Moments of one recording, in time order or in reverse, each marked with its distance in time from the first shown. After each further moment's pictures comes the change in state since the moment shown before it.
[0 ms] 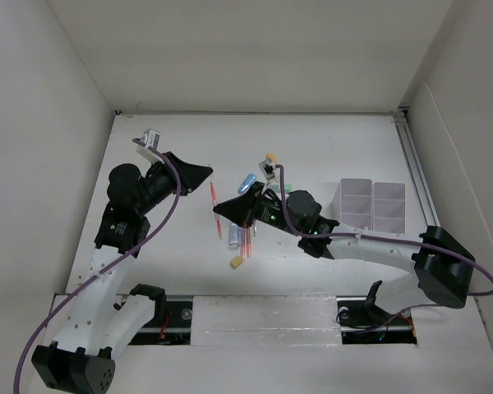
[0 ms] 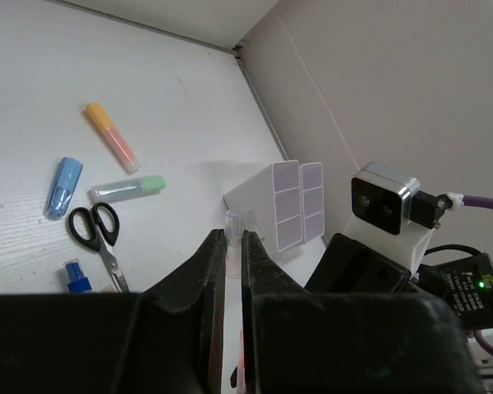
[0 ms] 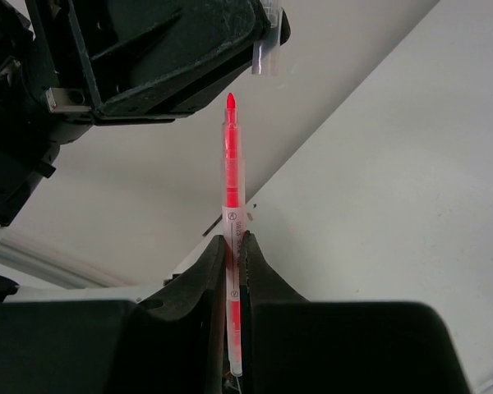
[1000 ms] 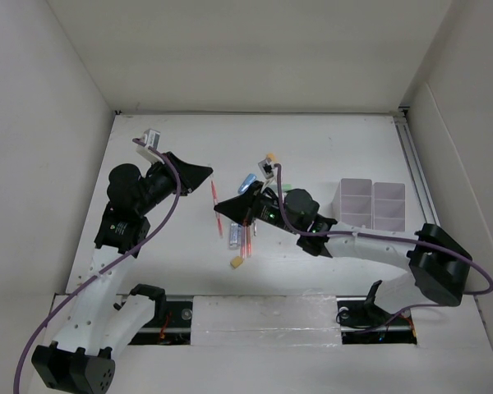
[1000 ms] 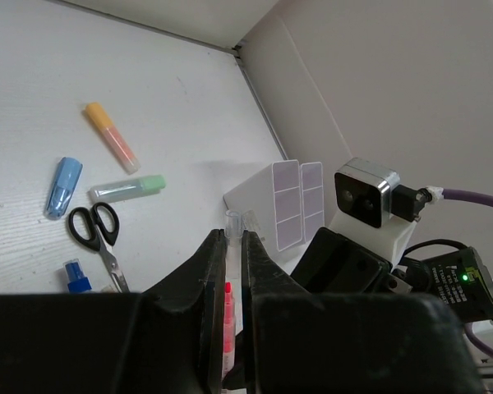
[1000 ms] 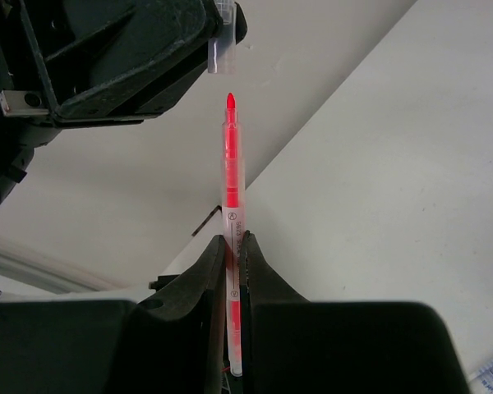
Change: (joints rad) left arm 0.000 0.000 0.000 0.000 0.001 0.000; right arm -0.016 0.023 0.000 -0.002 -0.001 0.000
